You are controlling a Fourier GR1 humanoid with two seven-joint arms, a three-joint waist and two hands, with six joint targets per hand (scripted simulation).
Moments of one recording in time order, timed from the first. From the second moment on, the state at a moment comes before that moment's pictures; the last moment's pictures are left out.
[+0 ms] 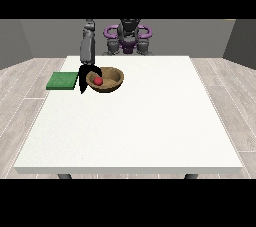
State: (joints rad) left arm -0.75 0.58 0.46 -1.32 0.30 -0.37 0.25; right arm -0.57 -0.18 -0.39 -0.56 -0.26 0.05 -0.51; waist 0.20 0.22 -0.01
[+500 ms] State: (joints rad) left arm -0.78 0.62 0.50 -1.34 0.37 -0.40 0.26; right arm -0.49 -0.24 -0.39 -0.59 -0.22 -0.10 -0.55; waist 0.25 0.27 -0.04
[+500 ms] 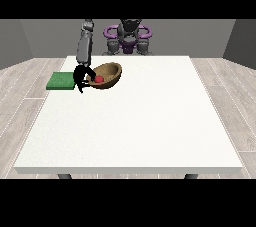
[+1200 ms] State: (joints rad) left arm -0.68 0.66 0.55 -1.17 0.34 -0.43 0.18; right arm -0.54 -0.48 -0.27 -0.63 -0.11 -0.16 -0.05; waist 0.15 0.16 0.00
